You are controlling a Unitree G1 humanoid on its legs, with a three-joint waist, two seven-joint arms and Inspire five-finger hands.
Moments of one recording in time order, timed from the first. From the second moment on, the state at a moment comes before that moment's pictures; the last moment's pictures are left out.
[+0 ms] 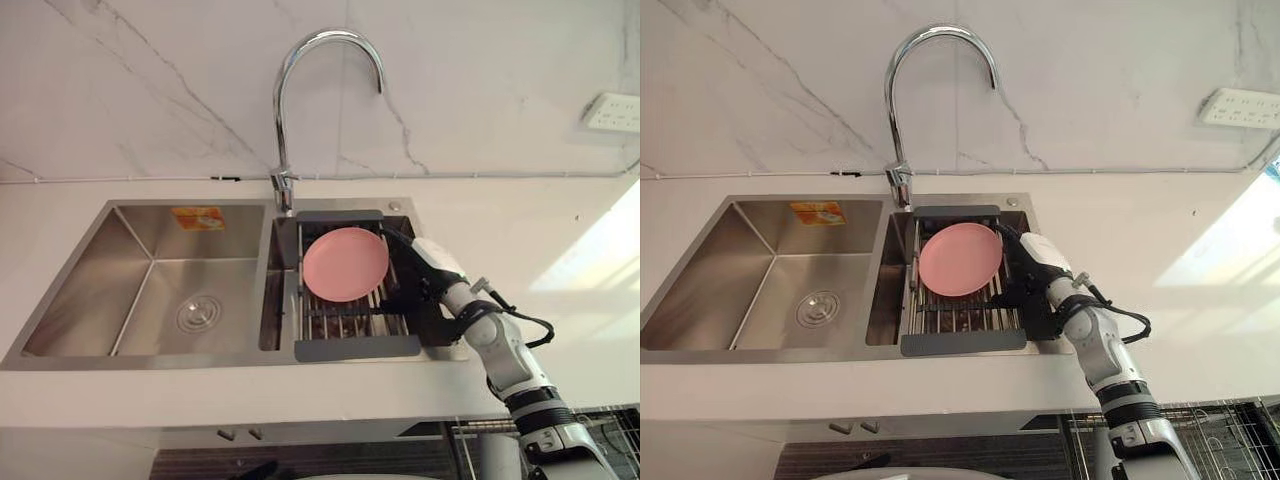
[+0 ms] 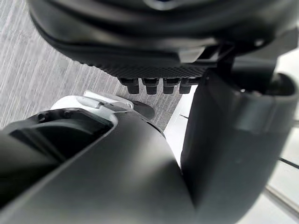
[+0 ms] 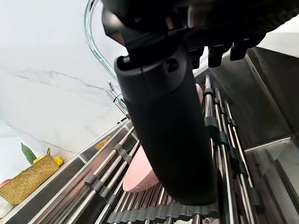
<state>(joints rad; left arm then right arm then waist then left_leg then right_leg) 0.22 0.15 0.20 0.94 -0.34 0.30 -0.14 -0.25 -0.43 0.13 0.29 -0.62 -0.17 0.14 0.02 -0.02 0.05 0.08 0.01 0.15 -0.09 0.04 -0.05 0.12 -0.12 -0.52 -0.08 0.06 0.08</state>
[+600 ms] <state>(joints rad) 0.25 0.13 0.23 0.94 -0.47 0.21 -0.11 -0.31 -0.43 0.23 0.35 -0.80 -0.12 0.03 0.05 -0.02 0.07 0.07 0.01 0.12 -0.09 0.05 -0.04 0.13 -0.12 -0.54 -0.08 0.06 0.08</state>
